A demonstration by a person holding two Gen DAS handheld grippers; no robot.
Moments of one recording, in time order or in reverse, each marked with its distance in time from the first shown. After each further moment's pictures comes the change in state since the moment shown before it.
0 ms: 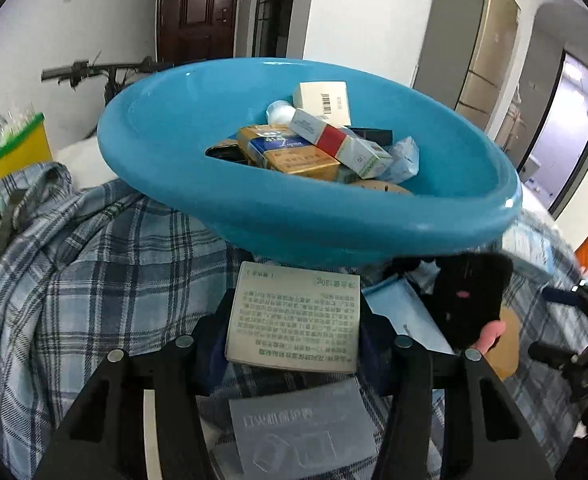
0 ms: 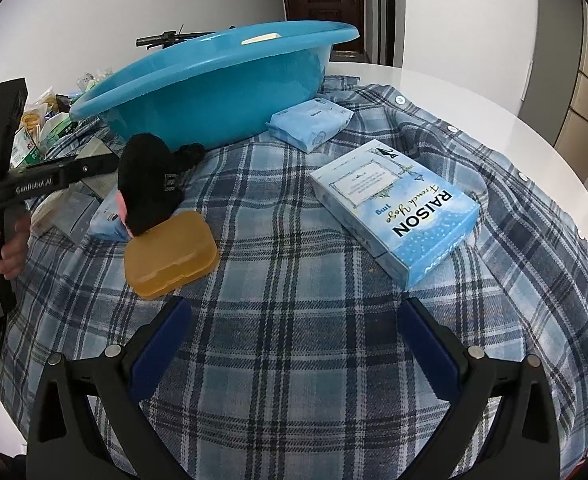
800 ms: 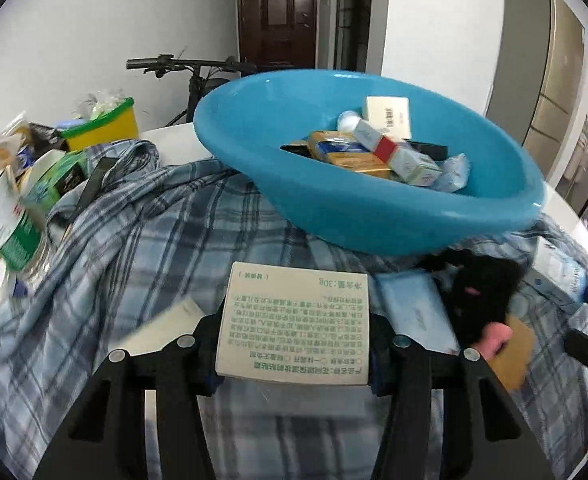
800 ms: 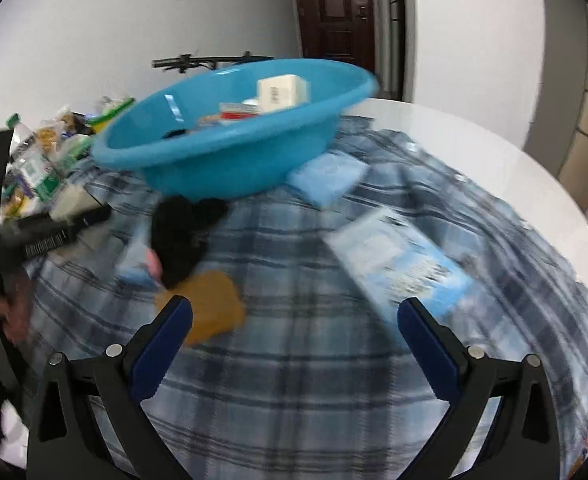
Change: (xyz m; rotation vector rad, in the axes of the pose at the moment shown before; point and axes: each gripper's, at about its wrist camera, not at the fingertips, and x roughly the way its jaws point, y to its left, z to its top) left arm -0.038 -0.022 -0.020 -0.167 -0.032 0.265; right arm -0.018 0.010 0.032 -0.029 -0.080 0.069
